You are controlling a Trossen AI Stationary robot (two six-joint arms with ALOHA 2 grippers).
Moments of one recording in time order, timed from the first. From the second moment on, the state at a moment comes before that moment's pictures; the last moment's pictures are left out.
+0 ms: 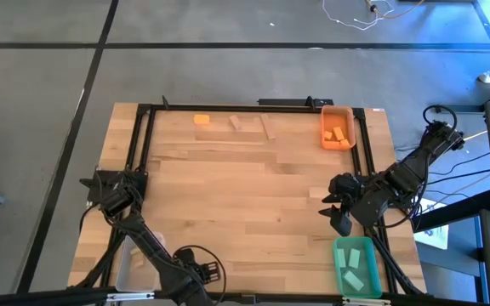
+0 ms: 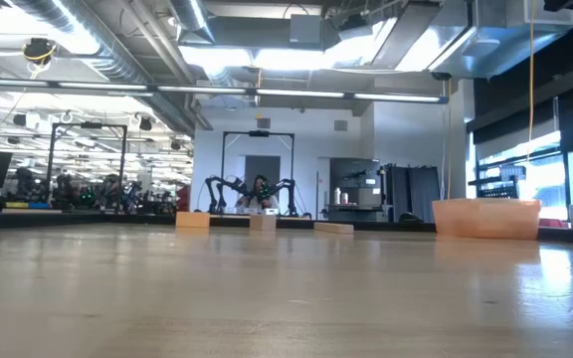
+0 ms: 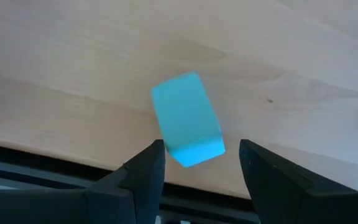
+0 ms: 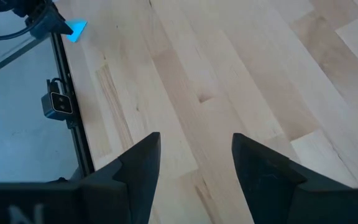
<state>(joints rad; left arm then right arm) -0.84 2.16 1.70 -1.05 -0.09 -2.74 0.70 1.09 1.14 -1.05 0.39 1.09</state>
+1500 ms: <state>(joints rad) -0.79 2.16 1.59 -0.97 -0.04 -2.43 0.70 1.09 1.14 -1.05 0.39 1.09</state>
